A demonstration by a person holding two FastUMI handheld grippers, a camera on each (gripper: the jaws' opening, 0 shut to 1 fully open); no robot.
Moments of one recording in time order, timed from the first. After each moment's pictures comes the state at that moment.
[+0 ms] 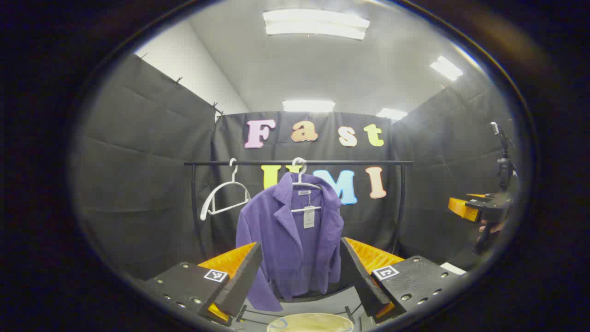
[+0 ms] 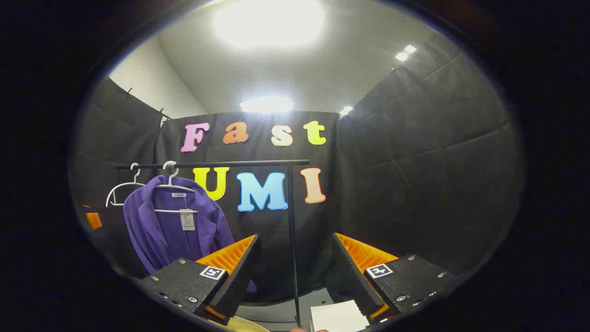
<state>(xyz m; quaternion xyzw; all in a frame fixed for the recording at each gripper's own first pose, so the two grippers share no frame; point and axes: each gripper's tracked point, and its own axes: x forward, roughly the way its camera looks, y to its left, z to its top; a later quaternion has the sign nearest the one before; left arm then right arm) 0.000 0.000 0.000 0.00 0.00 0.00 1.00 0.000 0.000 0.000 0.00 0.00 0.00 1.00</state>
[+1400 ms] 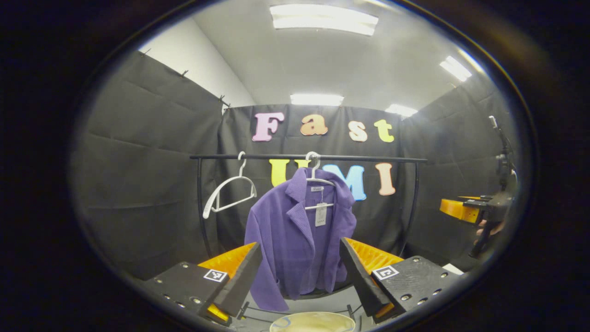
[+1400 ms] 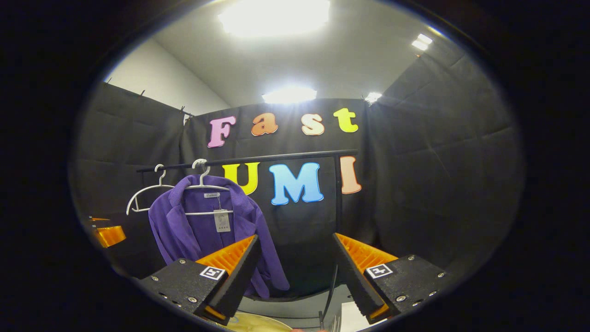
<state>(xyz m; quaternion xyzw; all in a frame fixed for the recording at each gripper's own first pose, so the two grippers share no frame) 0.037 0.035 0.000 0.00 0.03 0.03 1.00 0.045 0.100 -0.004 0.03 0.05 0.11 0.99</state>
